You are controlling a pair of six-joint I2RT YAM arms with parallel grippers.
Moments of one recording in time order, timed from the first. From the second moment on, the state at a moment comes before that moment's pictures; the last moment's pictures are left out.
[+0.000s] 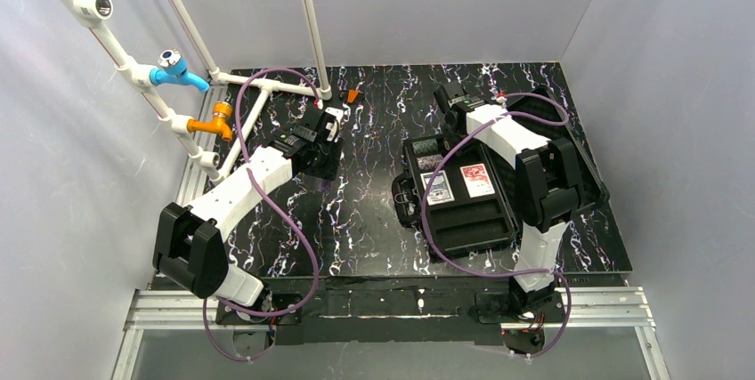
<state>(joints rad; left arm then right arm) -0.52 1.45 1.17 -0.74 -0.14 -0.17 0.42 1.90 1.48 -0.79 0.48 1.45</state>
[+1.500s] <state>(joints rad) -0.52 1.45 1.17 -0.74 -0.14 -0.16 0.41 1.87 1.45 -0.65 0.40 1.38</state>
